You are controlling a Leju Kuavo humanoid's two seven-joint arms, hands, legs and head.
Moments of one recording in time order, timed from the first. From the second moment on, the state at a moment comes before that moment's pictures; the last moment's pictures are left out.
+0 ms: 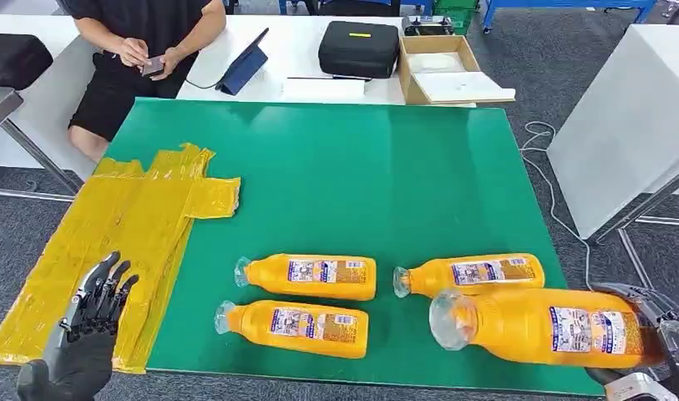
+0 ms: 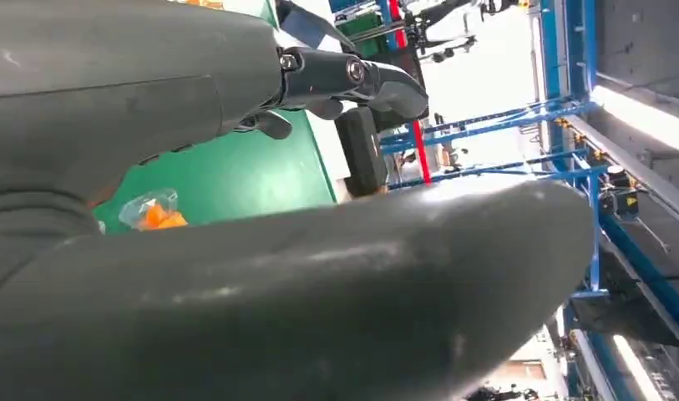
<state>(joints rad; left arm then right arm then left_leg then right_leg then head) 0.45 -0.07 0.28 -2.05 0.01 -0.50 -0.50 0.53 -0.39 -0.41 -2.16 0.49 0.31 -0.20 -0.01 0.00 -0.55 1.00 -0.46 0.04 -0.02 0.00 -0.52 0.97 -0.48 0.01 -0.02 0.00</state>
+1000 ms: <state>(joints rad) 0.39 0.16 -0.02 -1.91 0.11 -0.26 -0.53 0.16 -0.42 0.12 -1.80 0.22 0.01 -0.08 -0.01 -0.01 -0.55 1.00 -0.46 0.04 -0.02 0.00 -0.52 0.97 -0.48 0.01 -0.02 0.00</state>
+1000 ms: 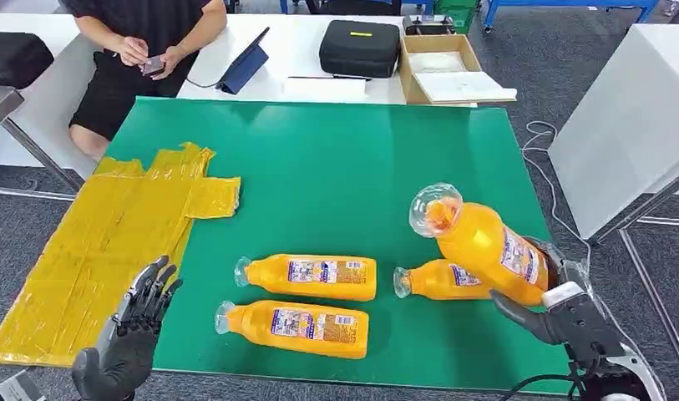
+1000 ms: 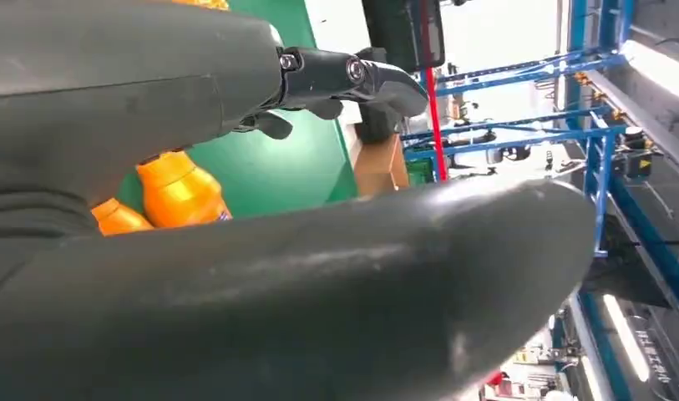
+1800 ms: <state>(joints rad) 0.39 0.16 -0.07 -1.94 0.09 -0.25 -0.48 0.01 -0.19 0.25 -1.78 0.34 0.07 0.01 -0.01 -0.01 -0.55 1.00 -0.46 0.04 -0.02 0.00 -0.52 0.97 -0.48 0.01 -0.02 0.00</state>
